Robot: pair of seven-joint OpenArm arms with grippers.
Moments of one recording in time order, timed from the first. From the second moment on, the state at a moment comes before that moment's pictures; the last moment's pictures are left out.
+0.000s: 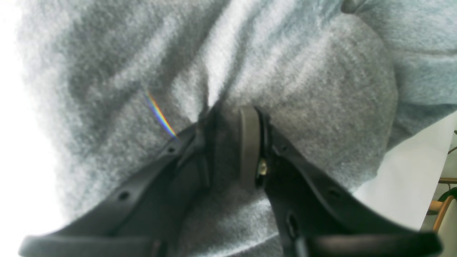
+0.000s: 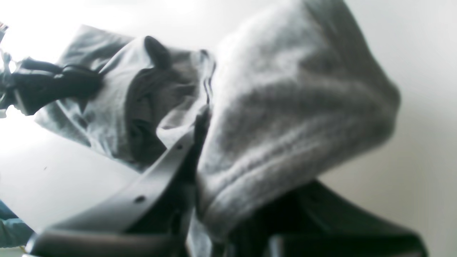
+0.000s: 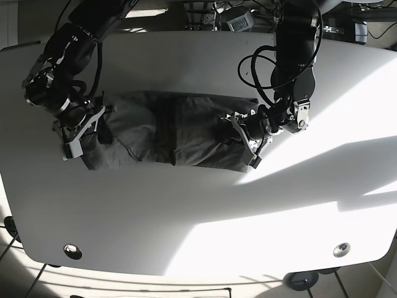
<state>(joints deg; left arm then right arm) -10.2 -4.0 0.2 68.8 -28.9 -33.9 44.7 3.6 -2.1 34.5 111.9 36.8 39.9 -77.6</state>
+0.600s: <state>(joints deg) -9.9 -4.0 0.1 68.8 -29.0 -33.9 44.4 4.3 -3.4 -2.5 90.4 36.3 34.5 -52.4</state>
